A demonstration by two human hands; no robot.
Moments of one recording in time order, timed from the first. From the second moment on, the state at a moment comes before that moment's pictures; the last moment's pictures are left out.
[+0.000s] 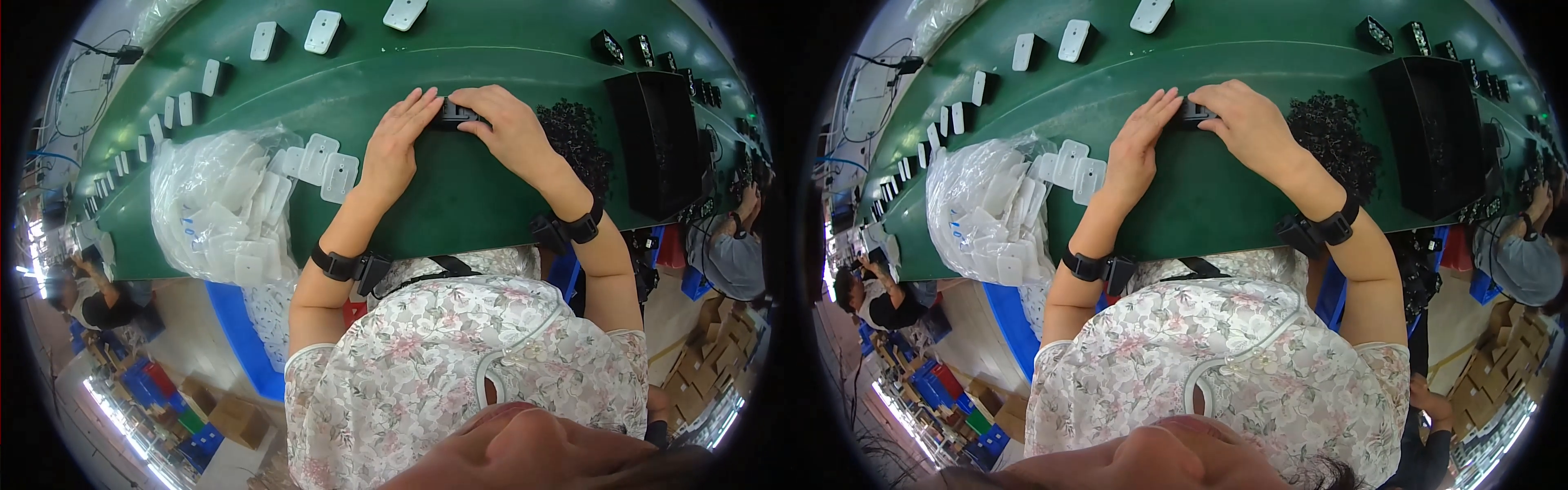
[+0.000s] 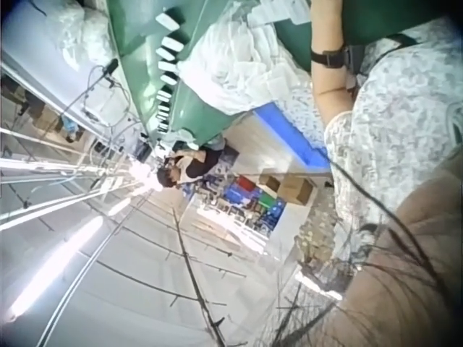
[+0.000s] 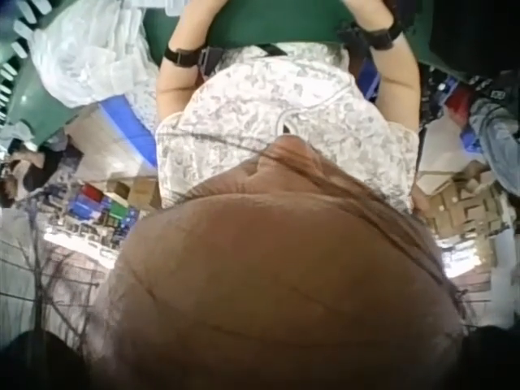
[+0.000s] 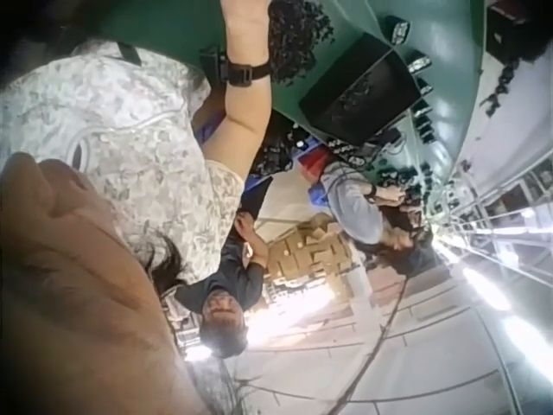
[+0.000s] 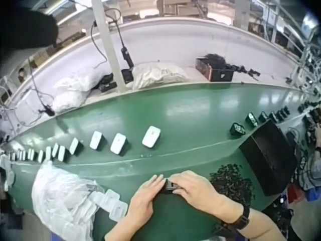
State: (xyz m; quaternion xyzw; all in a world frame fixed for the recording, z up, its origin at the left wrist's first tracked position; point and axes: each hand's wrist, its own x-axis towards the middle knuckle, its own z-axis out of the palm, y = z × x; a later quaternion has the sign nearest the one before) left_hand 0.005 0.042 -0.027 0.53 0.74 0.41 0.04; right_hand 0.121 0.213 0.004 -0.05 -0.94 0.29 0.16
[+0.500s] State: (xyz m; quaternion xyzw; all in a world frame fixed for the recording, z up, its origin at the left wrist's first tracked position) left_hand 0.015 0.039 -0.012 0.56 0.77 0.30 0.01; right_hand 0.129 0.203 0.013 -0.03 -0.96 0.19 0.19
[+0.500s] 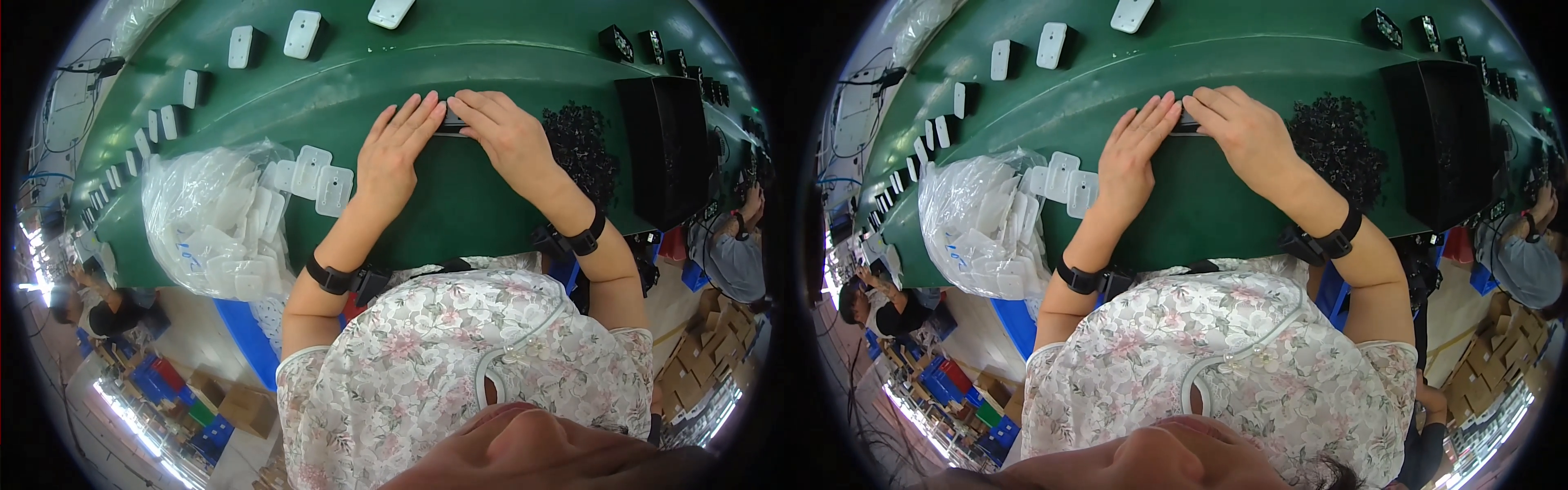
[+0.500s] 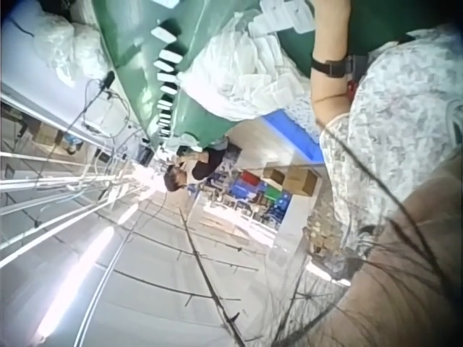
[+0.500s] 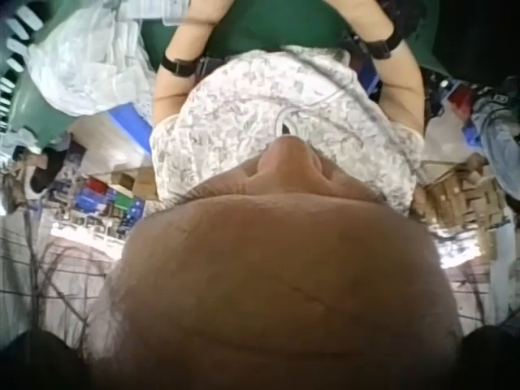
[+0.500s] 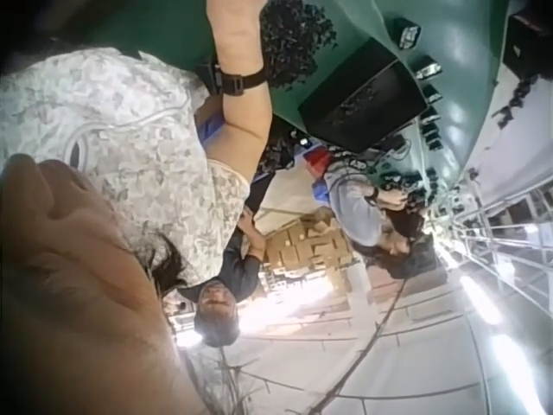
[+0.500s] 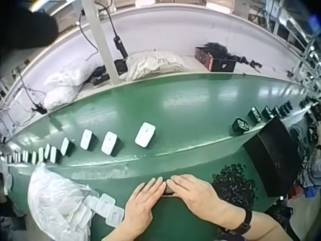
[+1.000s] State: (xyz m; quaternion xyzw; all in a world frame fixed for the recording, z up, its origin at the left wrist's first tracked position) left_hand 0.020 0.031 -0.002 0.58 0.78 0.25 0.00; right_hand 0.138 0.192 0.019 -0.04 -0.96 0.21 0.20
